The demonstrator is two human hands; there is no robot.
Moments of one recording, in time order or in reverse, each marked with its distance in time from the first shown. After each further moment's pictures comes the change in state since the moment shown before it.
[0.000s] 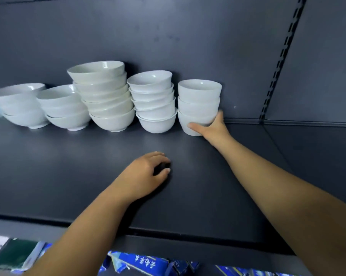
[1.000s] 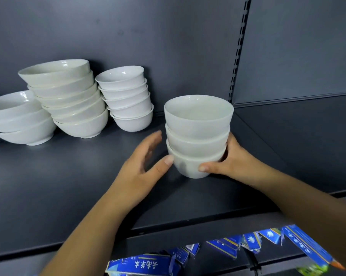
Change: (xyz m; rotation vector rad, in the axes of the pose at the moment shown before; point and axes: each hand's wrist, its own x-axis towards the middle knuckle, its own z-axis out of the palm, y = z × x) left_hand -0.019 0.014 -0.013 -0.774 -0.060 0.079; right_hand -0.143 0.001 -0.046 0.060 -0.213 -0.160
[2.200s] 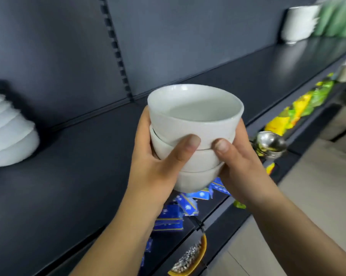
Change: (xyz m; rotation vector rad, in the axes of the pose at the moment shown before) left_hand 0.000 0.084 0.153 -0.661 -0.309 0.224; right_hand -0.140 -0.031 -0.036 0.426 0.606 -0.245
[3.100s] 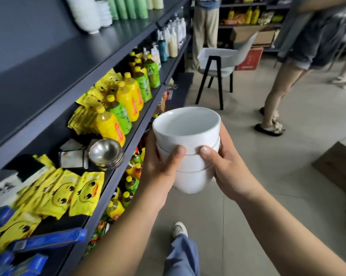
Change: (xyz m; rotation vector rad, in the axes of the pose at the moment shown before) left_hand -0.018 -0.189 0.464 -0.120 -0.504 -0.320; right_hand -0.187 -0.143 -0.420 -0.288 0.619 -0.013
